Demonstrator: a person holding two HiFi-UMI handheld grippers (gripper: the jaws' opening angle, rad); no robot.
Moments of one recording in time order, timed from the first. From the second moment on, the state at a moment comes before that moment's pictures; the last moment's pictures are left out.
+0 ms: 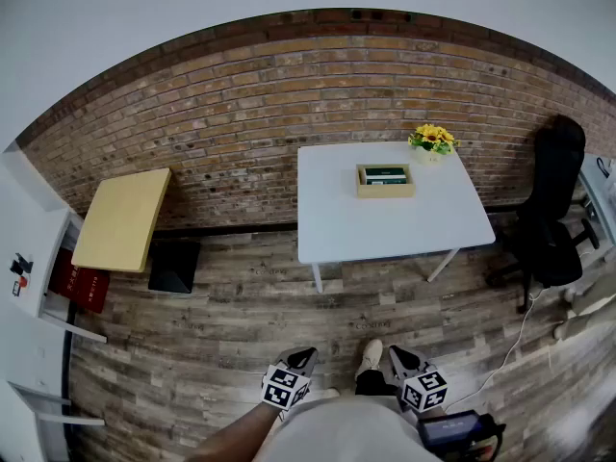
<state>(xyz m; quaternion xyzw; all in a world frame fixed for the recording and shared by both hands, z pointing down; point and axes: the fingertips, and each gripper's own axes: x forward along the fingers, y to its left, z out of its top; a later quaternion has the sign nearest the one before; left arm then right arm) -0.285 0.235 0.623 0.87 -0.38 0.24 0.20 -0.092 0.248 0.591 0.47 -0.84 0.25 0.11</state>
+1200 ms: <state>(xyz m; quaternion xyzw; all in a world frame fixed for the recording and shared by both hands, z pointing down) -0.268 0.294 0.618 0.89 -0.35 0.24 0.20 -0.097 0.306 0.590 0.50 -0.83 0.25 0.11</state>
